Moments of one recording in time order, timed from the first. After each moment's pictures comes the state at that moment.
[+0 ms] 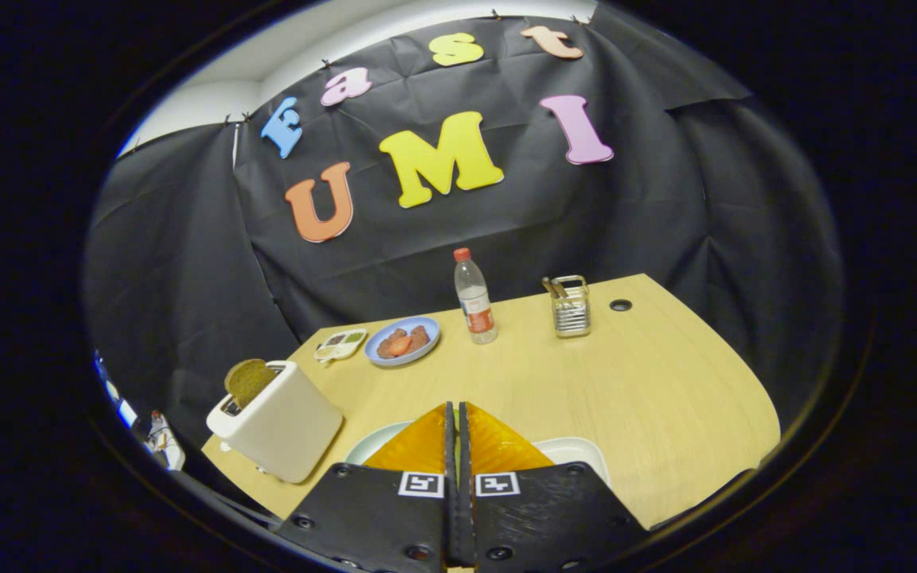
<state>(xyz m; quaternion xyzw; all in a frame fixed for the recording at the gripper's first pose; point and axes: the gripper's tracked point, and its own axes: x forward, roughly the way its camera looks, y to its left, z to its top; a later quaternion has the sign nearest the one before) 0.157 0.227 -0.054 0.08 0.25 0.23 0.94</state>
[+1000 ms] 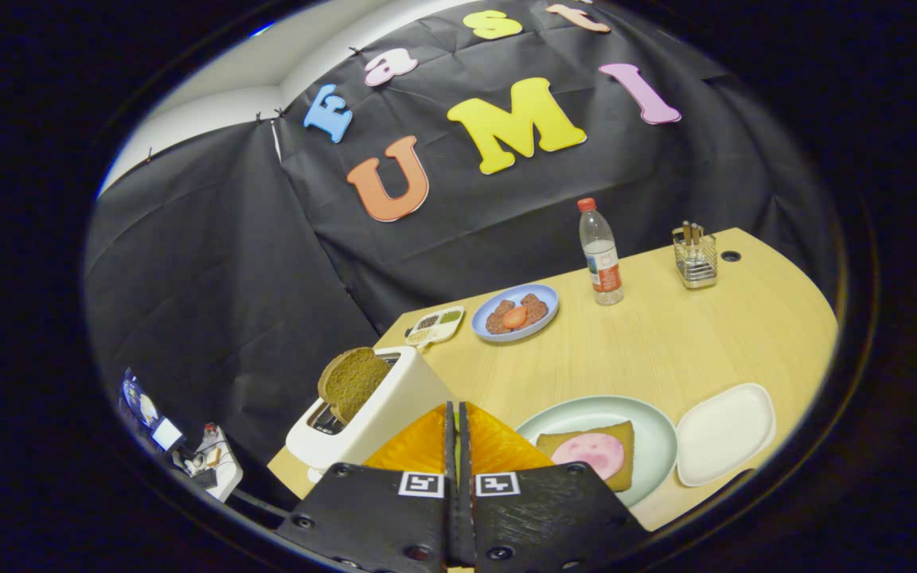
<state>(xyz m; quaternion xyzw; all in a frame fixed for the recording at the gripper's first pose) 0.105 0.396 -0.092 0.12 0.28 0.33 0.89</state>
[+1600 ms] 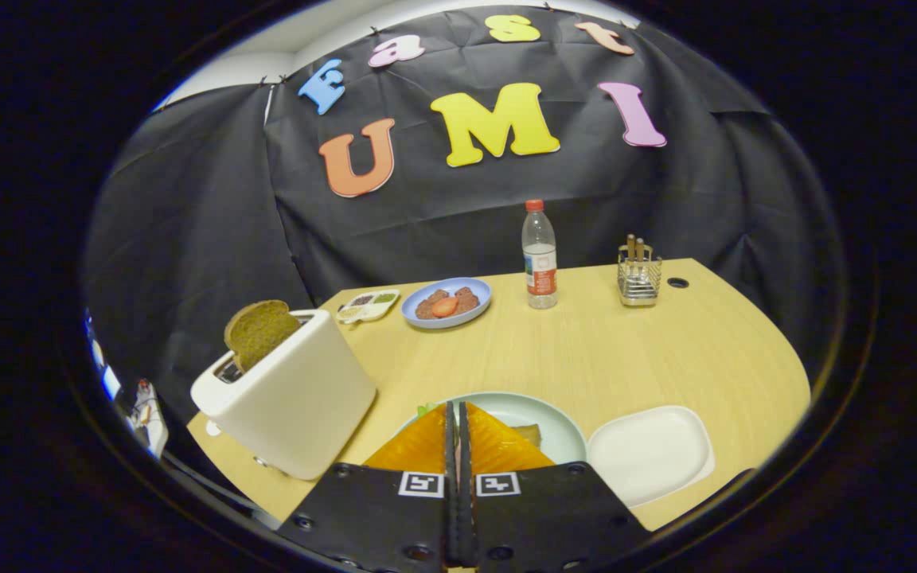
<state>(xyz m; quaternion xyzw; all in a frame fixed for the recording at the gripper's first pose) 0.138 0.323 -0.139 0.00 0.26 0.24 0.93</state>
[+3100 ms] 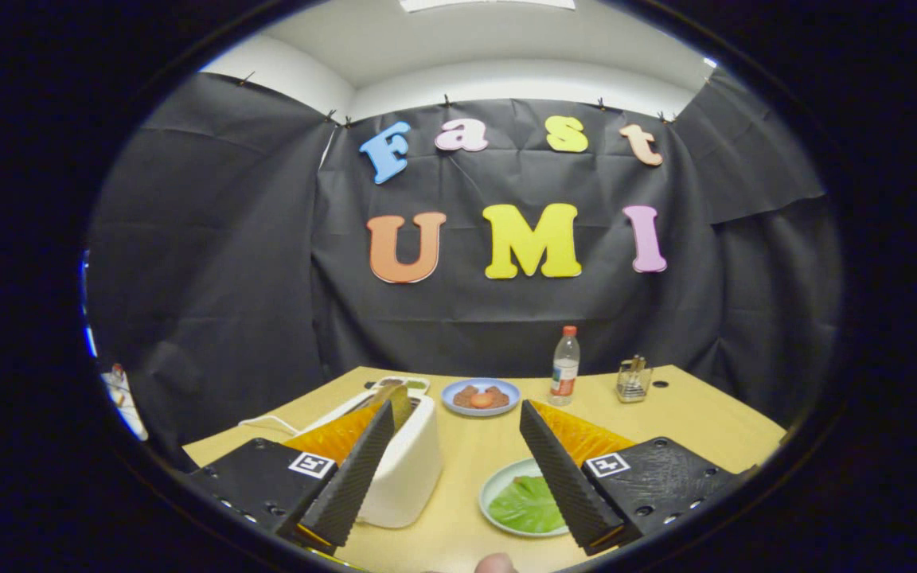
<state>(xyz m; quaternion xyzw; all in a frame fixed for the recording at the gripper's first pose) 0.022 0.451 -0.027 0.00 0.07 0.22 0.97</state>
